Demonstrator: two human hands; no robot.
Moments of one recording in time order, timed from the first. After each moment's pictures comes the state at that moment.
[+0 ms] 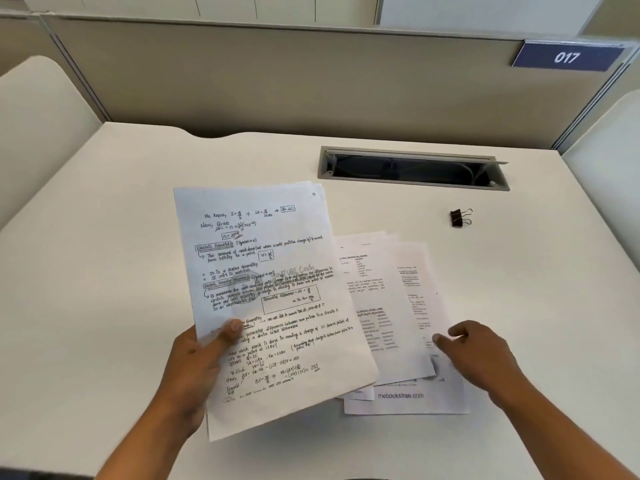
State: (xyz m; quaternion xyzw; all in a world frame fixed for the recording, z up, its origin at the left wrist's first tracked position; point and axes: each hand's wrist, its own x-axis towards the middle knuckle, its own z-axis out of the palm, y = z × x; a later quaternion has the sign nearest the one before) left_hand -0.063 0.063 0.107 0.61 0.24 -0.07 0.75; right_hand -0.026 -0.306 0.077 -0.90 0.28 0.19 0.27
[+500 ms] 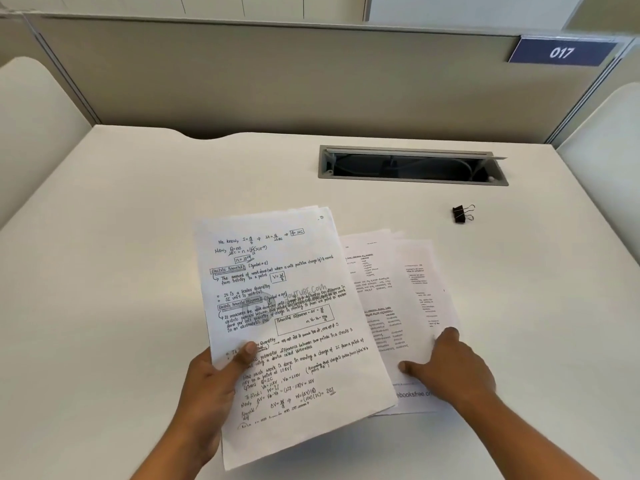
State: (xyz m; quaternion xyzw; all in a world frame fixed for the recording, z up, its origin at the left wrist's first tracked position) left_hand -0.073 0.073 0.090 0.61 0.25 -0.09 0.75; right_hand -0.040 -0.240 0.072 -0.92 0.27 0.24 0.15
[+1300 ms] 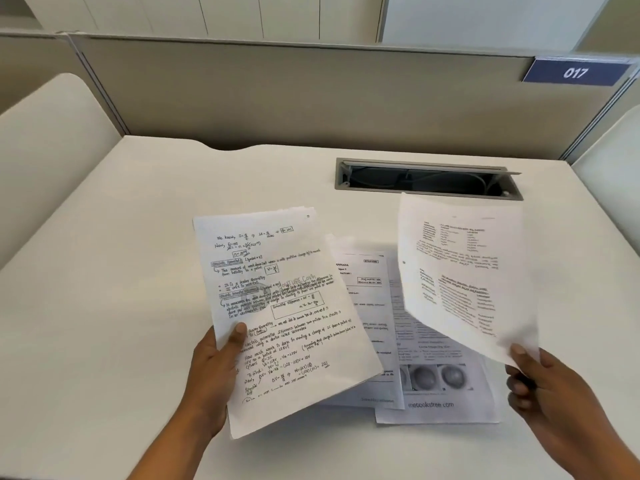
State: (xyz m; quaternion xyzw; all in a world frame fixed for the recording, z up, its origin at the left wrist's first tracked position) left_hand -0.053 0.099 0.083 0.61 0.26 -0.03 0.75; right_hand -0.079 -0.292 0.117 -0.61 0.34 0.03 0.72
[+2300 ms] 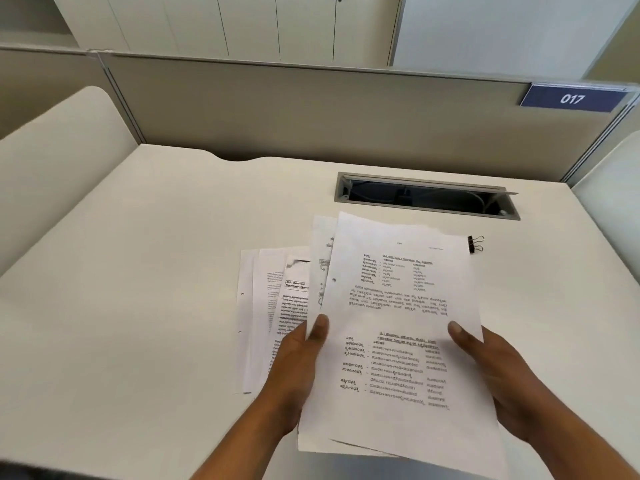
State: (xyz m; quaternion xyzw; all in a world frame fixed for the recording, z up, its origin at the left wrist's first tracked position) left_hand -0.054 -0.017 0.121 0.60 0.17 -0.14 0.76; right_hand -0.049 -0.265 0.163 -0.64 0.17 0.19 0.72
